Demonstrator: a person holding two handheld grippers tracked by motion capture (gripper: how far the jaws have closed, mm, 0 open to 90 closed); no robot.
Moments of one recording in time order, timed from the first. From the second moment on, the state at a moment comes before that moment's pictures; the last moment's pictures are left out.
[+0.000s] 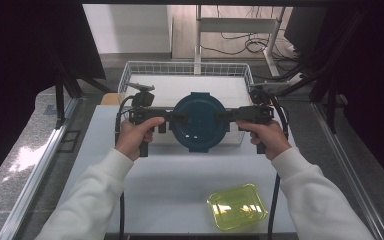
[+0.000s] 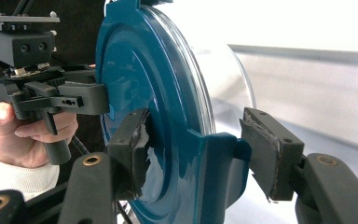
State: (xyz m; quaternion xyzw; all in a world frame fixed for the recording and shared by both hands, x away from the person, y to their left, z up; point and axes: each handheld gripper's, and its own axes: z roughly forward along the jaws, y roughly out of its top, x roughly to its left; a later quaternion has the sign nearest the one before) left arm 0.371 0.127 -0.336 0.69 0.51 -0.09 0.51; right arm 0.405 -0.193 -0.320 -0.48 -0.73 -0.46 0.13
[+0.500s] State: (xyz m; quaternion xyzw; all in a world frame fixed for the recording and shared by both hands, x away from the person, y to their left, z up) left arm 0.396 0.142 -0.305 0.68 0.51 -0.08 0.52; right arm 0.433 -0.183 -0.297 -0.47 -0.73 -0.48 0.14
